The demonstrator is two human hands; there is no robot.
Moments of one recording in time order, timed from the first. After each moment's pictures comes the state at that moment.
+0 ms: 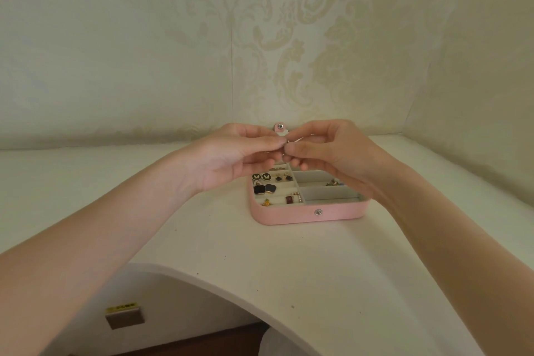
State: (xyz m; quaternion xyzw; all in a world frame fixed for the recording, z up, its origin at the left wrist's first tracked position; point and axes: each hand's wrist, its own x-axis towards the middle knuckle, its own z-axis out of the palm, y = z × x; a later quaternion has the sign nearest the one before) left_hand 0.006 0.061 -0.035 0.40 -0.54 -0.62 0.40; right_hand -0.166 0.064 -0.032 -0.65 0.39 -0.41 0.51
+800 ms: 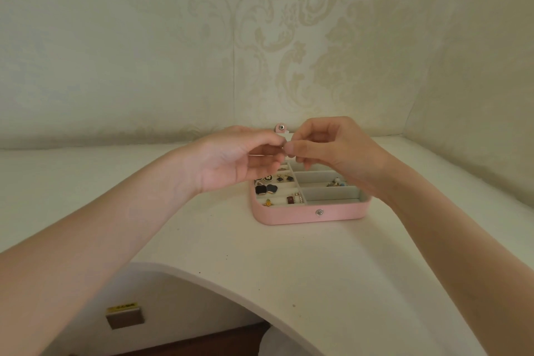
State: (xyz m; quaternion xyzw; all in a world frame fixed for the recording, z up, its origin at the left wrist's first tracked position) left_hand 0.003 0.067 -0.029 0.41 -0.51 -0.65 0.40; right_hand -0.166 0.068 -0.027 -0.71 0.40 -0.40 0.42
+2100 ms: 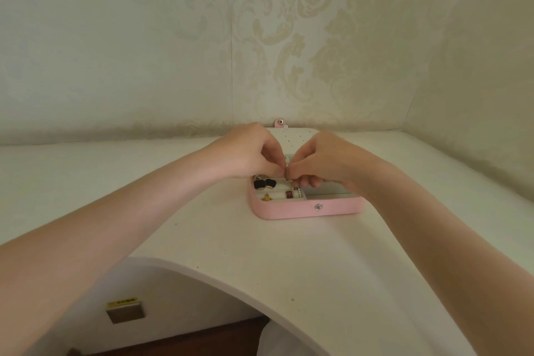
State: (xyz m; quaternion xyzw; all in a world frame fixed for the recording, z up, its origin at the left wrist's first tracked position) left_hand -0.003 0.056 -0.039 0.51 -0.80 -0.24 0.21; right_hand -0.153 0.063 -0.036 -0.70 0.59 -0.21 0.34
